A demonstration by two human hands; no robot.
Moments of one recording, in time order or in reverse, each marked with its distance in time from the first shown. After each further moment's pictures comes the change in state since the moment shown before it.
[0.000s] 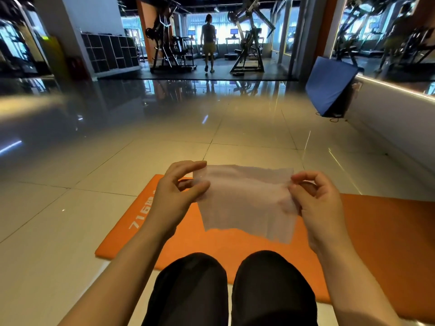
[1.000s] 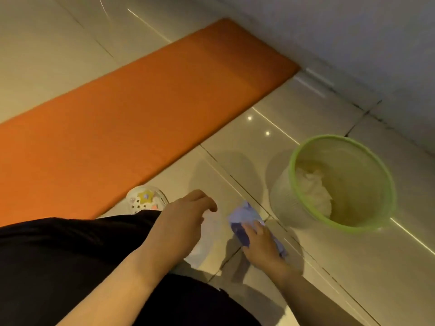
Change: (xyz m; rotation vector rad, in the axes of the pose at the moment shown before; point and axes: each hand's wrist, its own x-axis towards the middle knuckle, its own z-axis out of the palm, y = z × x) left_hand -0.209 -0.090 0.250 0.622 -1.363 0.302; right_hand -0.332 0.289 -0.261 -1.082 -0.112 0.988
